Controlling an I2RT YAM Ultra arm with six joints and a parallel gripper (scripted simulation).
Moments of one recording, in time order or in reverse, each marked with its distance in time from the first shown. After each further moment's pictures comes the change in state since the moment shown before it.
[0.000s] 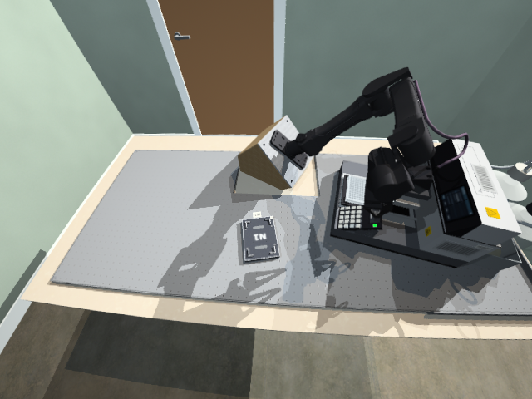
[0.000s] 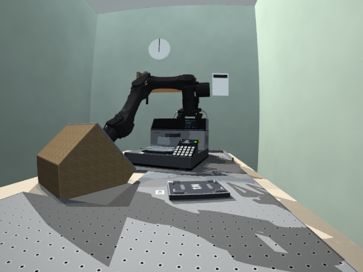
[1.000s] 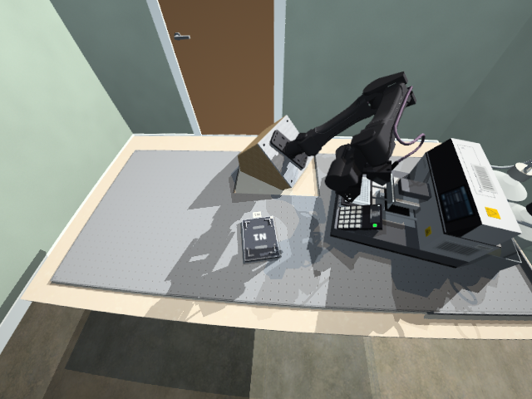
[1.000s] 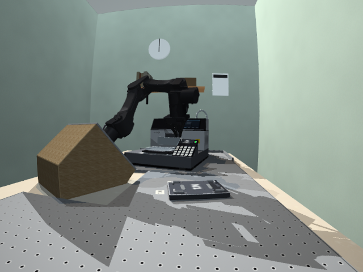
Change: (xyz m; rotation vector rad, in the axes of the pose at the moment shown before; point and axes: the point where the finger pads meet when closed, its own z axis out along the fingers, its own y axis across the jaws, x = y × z) arm 0.079 0.035 0.011 -0.002 -0.001 0.017
